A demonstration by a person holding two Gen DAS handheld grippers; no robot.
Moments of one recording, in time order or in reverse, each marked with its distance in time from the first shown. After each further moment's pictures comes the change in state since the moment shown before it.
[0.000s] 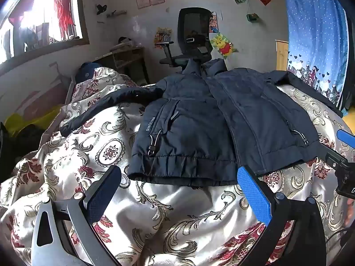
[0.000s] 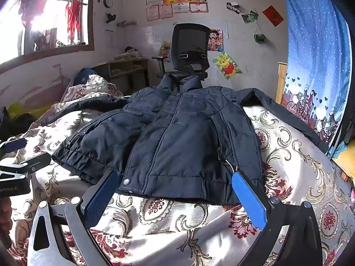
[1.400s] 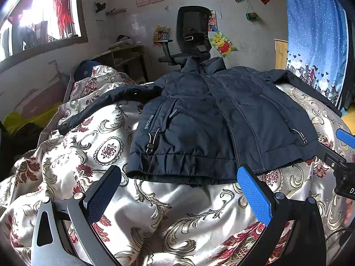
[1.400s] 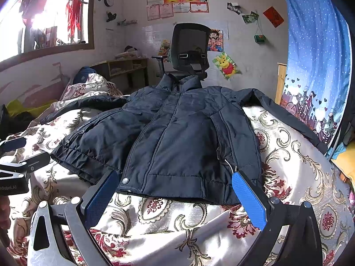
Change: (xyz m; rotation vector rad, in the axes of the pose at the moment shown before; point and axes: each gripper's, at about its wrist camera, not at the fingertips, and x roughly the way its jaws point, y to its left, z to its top) left arm 0.002 -0.001 -0.003 0.000 0.006 -0.008; right arm 0.000 0.000 0.000 -0.004 -0.002 -0.005
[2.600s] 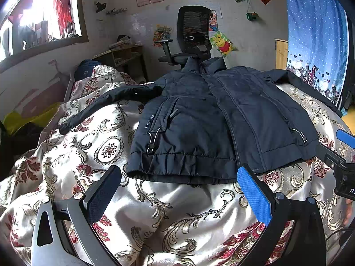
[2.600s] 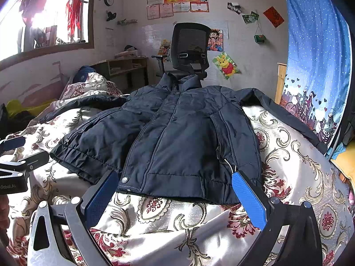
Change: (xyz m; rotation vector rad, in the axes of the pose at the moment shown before) left arm 0.003 0.000 -0.003 -0.002 0.005 -0.001; right arm 0.001 0.000 -0.001 -0.004 0.003 -0.002
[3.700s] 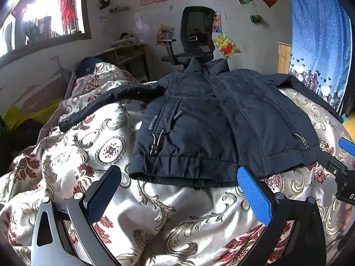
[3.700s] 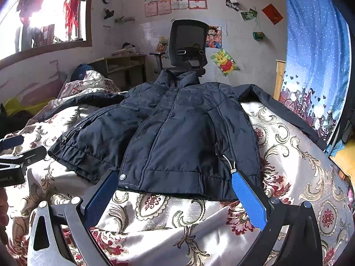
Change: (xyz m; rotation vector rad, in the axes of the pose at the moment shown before) left arm -0.001 0.008 0.004 -0.032 -0.009 -0.002; right arm -0.001 -0.003 -0.002 0.023 0.019 -0.025
